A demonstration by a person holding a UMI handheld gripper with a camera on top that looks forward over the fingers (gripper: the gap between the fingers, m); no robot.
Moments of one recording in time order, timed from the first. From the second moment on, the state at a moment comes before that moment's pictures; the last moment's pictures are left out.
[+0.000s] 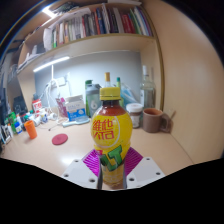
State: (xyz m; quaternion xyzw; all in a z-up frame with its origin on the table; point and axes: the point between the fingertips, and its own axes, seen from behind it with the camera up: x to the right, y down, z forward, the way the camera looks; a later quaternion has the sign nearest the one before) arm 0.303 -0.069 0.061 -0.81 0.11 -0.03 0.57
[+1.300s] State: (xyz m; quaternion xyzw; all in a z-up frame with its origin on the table) arm -0.060 0.235 0.212 -0.35 -0.67 -0.60 0.26
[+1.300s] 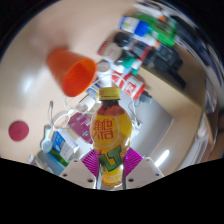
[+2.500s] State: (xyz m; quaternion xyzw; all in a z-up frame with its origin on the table) arm 0.054 0.146 0.063 -0.81 -0.06 0.09 0.58
